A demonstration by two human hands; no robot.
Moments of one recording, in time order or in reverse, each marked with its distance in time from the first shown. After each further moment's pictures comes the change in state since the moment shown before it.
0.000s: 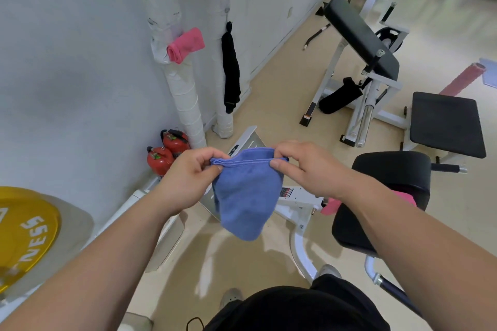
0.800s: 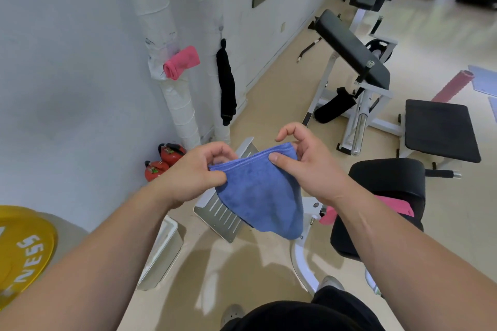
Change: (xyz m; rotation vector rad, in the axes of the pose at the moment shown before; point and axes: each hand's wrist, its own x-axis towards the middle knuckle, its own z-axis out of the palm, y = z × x) left_hand 0.013 0.049 -0.003 -0.044 -0.234 -0.067; right_hand -0.009 -0.033 -0.015 0.805 0.223 0.120
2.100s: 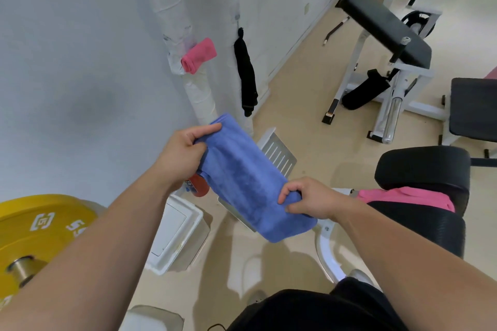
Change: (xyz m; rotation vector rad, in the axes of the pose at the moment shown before) left_hand 0.026 -0.039 -0.035 0.045 0.474 -0.080; right_hand 0.004 0.124 -0.013 -0.514 -0.326 0.350
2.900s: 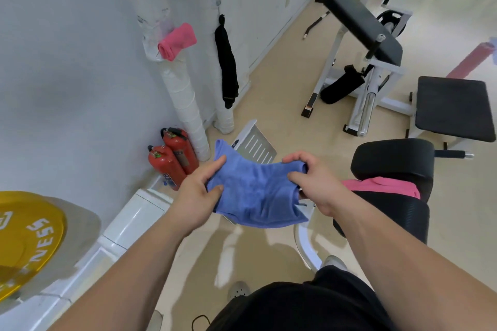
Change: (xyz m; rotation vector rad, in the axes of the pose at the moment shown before) left_hand -0.062 -0.054 0.062 0.080 -0.163 0.064; right_hand -0.033 -0.025 -0.010 0.550 0.409 0.166
